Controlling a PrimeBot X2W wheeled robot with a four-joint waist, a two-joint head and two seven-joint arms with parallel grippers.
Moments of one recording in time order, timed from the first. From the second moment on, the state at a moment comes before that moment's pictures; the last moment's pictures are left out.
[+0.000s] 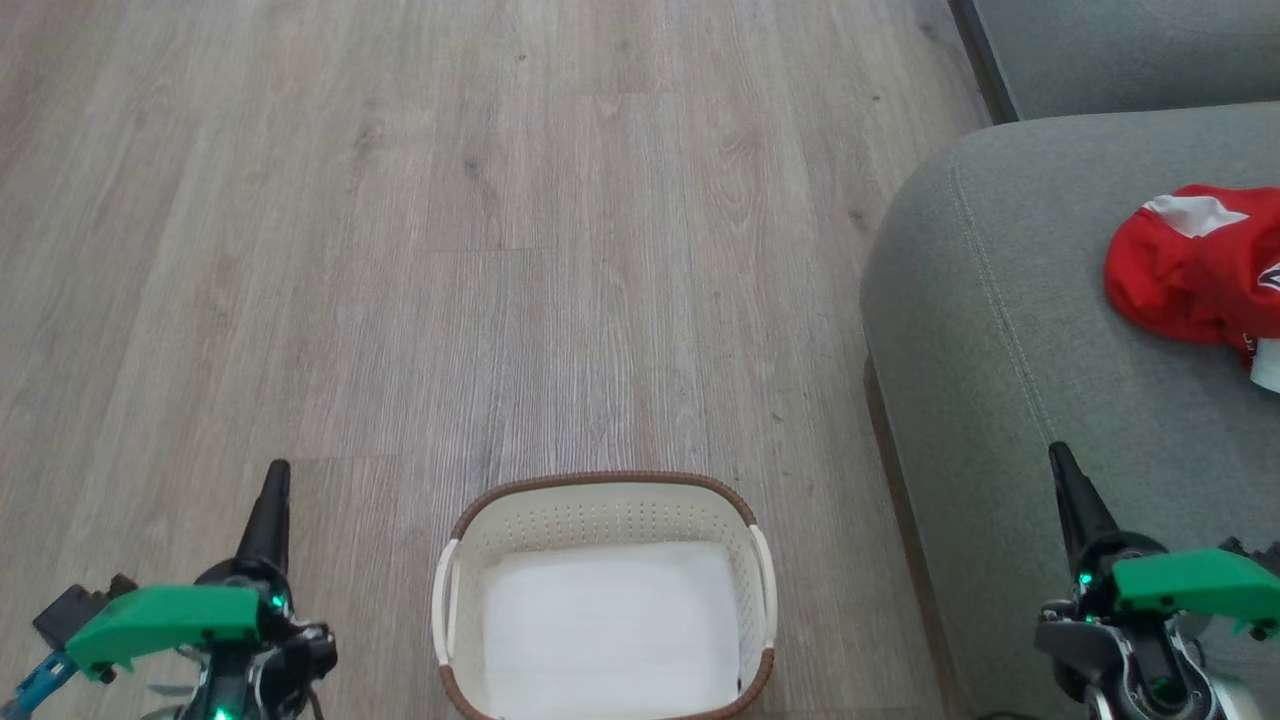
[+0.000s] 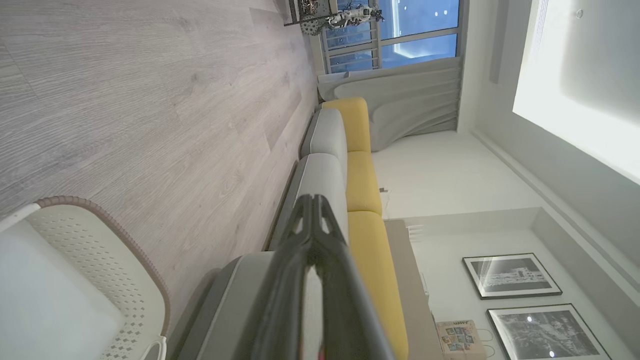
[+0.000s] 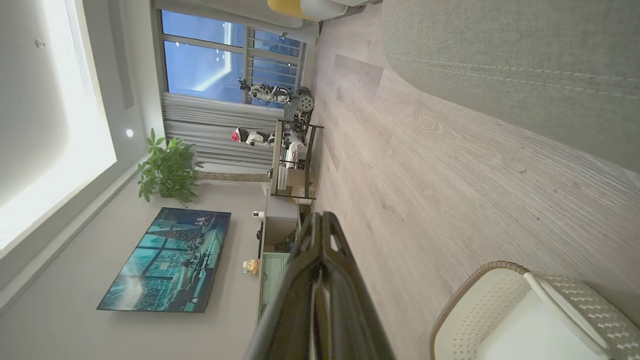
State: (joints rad) left arm -0.04 0.06 0.05 0.27 -1.45 -0.11 0.07; right arm -0.04 -0.07 -0.09 0.27 1.47 0.13 0.06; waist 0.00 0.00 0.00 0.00
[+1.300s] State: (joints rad) left arm -0.06 0.04 0.08 0.27 -1.61 -0.12 0.11; right arm -0.06 -0.06 -0.13 0.28 1.61 0.13 0.10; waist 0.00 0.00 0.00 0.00
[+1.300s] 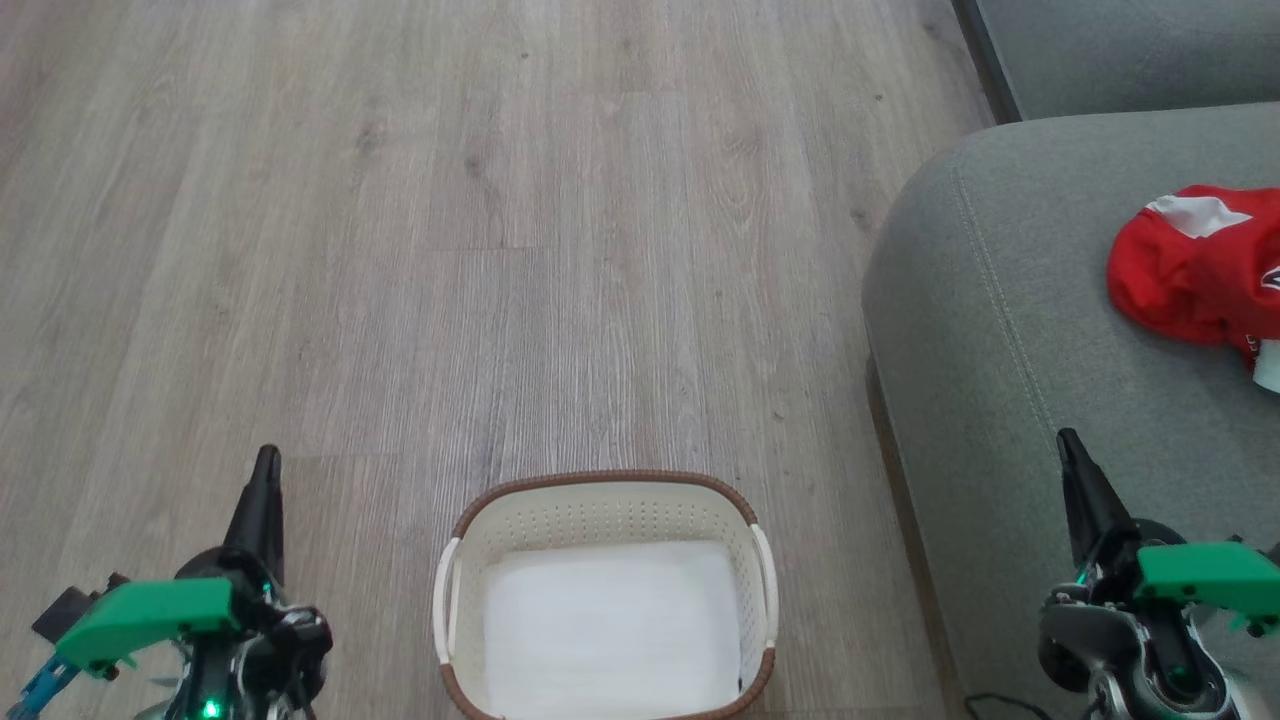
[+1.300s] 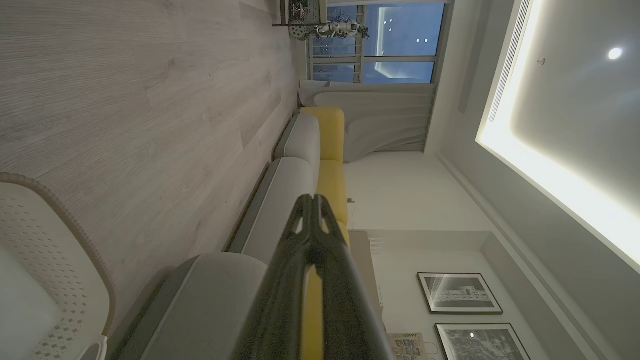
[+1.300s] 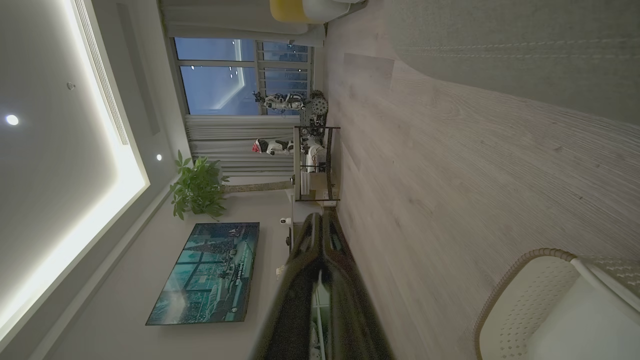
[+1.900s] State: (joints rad) left arm -0.06 0.04 0.08 0.27 -1.61 -0.12 0.11; right arm -0.06 -0.05 -0.13 0.28 1.61 0.13 0.10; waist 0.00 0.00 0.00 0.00
